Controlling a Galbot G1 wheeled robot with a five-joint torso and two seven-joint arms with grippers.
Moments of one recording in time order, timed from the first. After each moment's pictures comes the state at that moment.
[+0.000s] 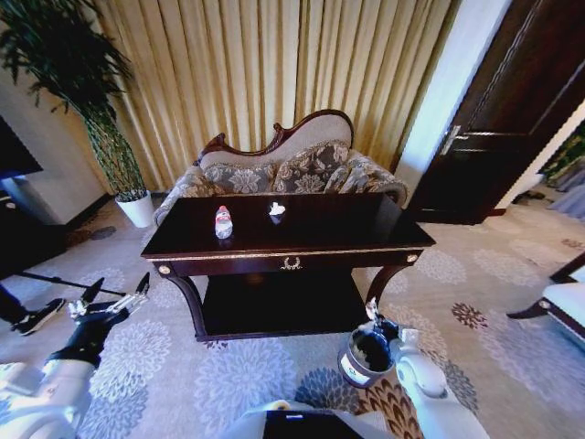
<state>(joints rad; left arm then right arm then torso) 1.92 -1.38 -1.18 -2.50 -0.67 0.22 0.12 -1.37 1.21 0.61 1.43 0.34 -0.26 0.09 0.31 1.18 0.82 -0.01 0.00</state>
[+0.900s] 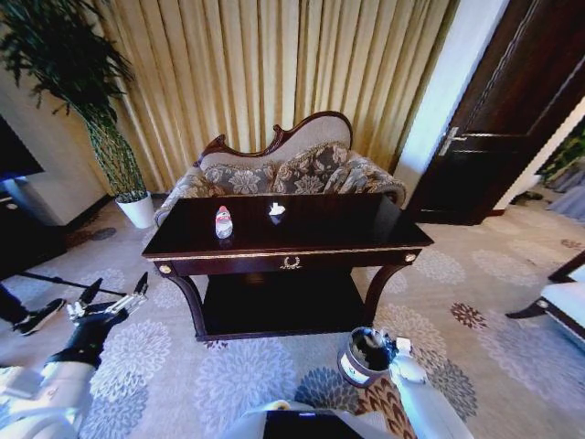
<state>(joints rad) 1.92 -1.39 -1.18 -2.50 -0.67 0.20 0.13 -1.19 1.22 0.58 1.00 0.22 -0.11 0.23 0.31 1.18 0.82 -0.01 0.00</state>
